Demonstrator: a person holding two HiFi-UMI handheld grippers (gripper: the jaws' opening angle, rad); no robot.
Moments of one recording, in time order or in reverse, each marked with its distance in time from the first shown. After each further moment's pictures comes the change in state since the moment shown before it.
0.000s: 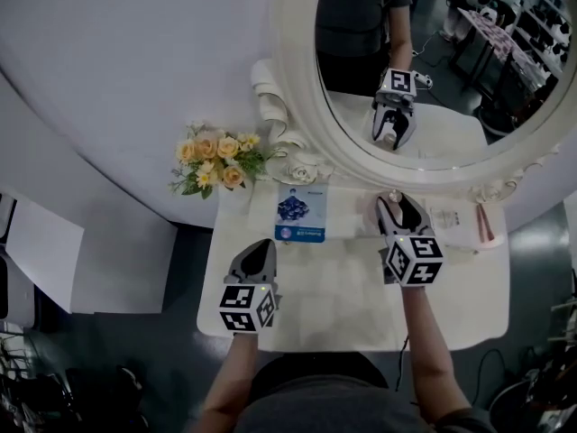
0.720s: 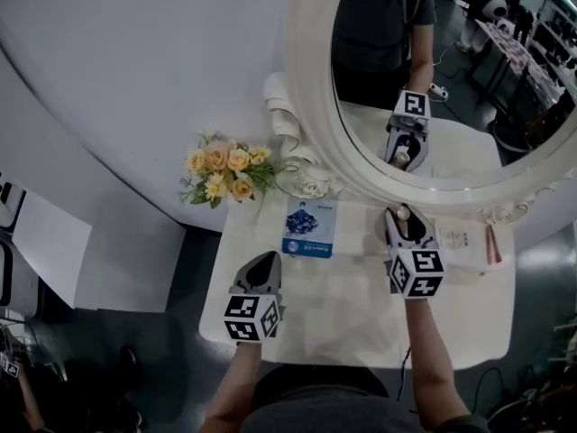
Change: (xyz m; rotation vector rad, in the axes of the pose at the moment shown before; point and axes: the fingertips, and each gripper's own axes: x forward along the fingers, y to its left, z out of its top) left arm 0.004 0.007 -0.006 -0.027 0.022 0.044; right arm 0.020 -0.003 0.001 -0.079 0.004 0.017
